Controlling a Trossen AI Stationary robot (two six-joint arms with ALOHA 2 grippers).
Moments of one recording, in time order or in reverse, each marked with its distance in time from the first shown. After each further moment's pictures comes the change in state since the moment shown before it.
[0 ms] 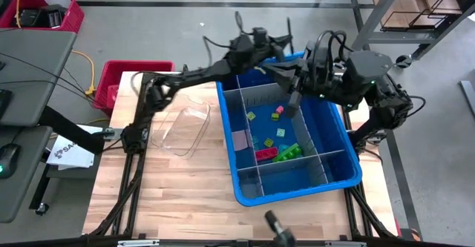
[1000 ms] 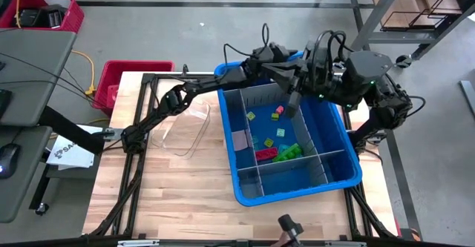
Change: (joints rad) left arm -0.045 0.234 0.260 -0.239 -0.004 0.466; right arm 0.002 0.000 0.000 0.007 0.000 0.000
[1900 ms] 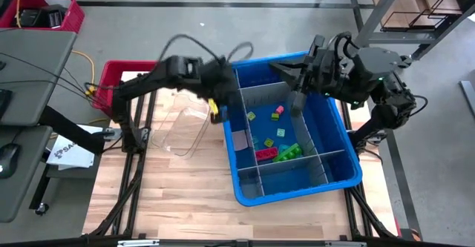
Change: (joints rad) left arm -0.240 -0.681 -0.130 -1.550 0.020 0.048; right arm -0.008 -0.026 0.000 -0.032 -0.003 -0.184
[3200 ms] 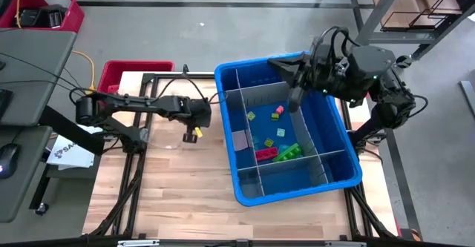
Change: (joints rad) left arm 0.143 -0.357 -1.377 0.718 -0.042 0.384; right arm -0.027 0.000 0.000 -0.047 0.019 0.140
